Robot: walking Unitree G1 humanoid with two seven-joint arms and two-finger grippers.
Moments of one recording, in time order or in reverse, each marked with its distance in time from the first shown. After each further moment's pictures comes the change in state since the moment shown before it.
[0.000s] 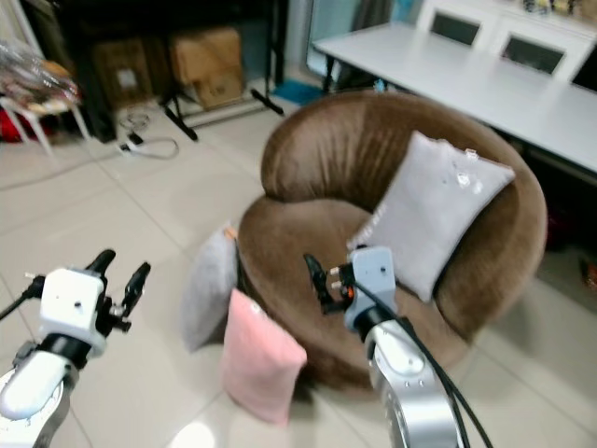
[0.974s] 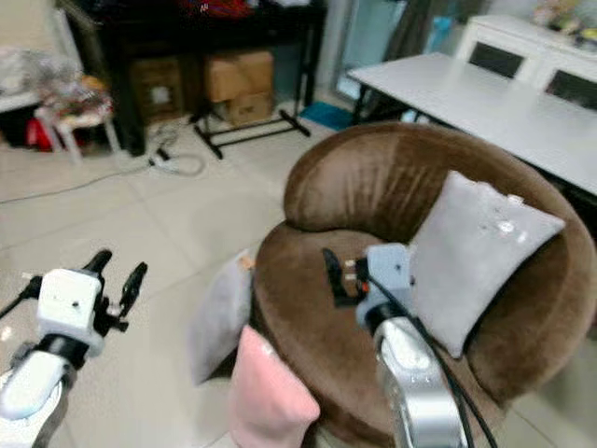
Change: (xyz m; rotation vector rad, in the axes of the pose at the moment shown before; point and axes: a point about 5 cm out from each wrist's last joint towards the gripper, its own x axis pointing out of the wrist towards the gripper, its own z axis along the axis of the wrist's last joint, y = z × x) left arm 0.001 0.001 0.000 -0.002 -0.003 0.010; right arm 0.001 -0.017 -0.003 0.030 0.018 -0.133
